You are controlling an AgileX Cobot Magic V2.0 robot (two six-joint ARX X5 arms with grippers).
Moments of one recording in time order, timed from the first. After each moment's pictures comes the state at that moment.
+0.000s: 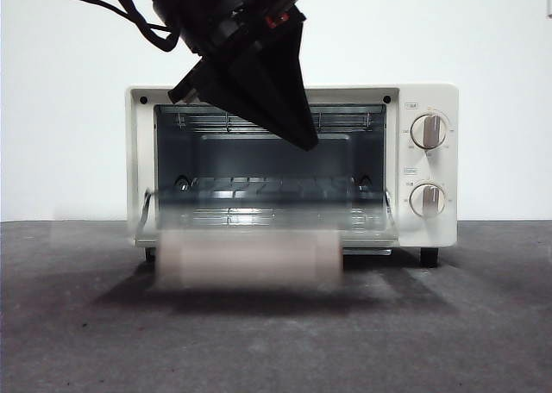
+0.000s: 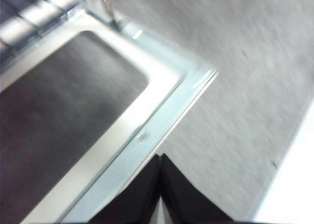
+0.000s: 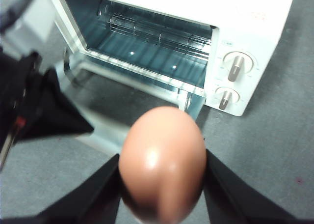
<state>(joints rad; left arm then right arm) -0.83 1.52 1.16 -0.51 0.24 -0.10 0.82 0.79 1.04 -0.88 0.24 0.32</state>
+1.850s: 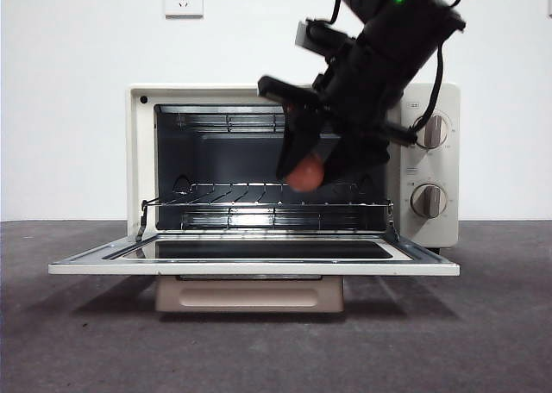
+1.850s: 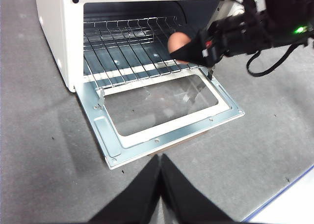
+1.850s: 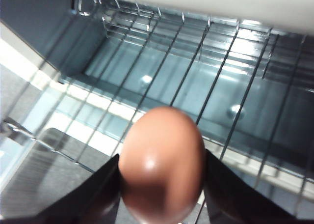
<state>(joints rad) -0.47 0.44 0.84 -0.87 0.18 -0.18 0.61 1.64 1.04 -0.07 -0.05 0.32</state>
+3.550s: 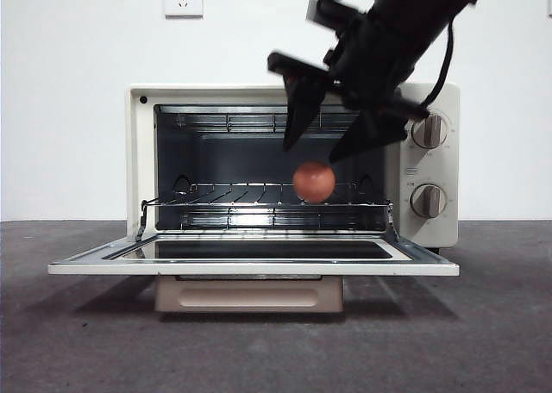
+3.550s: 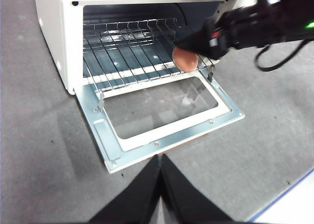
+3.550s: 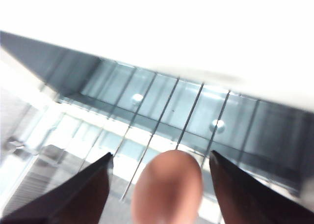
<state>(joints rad) -0.47 0.46 0.84 -0.85 0.18 -0.18 0.61 1.55 1.04 -0.10 0.00 0.32</state>
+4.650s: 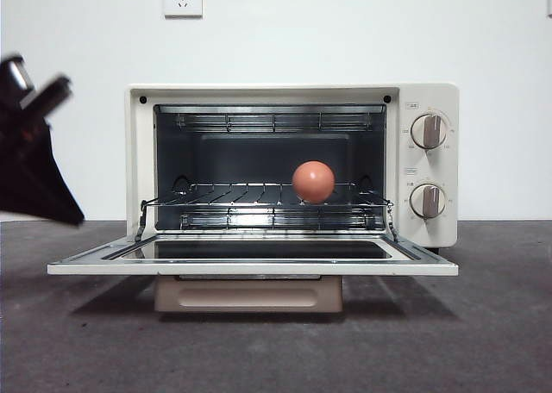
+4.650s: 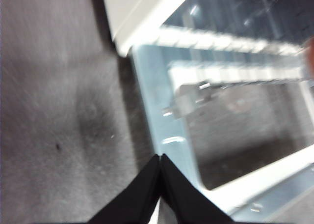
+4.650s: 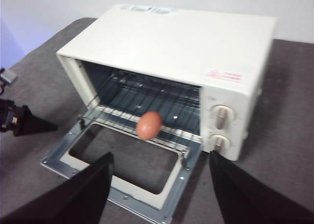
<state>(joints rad) -0.11 1.35 0.64 -0.12 0.53 -0.22 0.68 0.66 1.04 -0.77 0.13 0.25</state>
